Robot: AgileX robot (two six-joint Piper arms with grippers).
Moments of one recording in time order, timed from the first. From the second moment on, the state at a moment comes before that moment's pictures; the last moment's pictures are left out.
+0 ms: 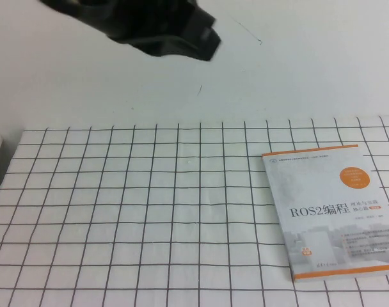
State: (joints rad) right arm -0.07 1.14 -1.18 0.94 1.00 -1.04; left arm -0.48 1.51 -1.92 -0.48 1.27 0.27
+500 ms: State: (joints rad) right arm -0.07 0.73 -1.18 0.89 1.00 -0.97; left arm -0.48 0.66 -1.29 -0.13 1.15 -0.07
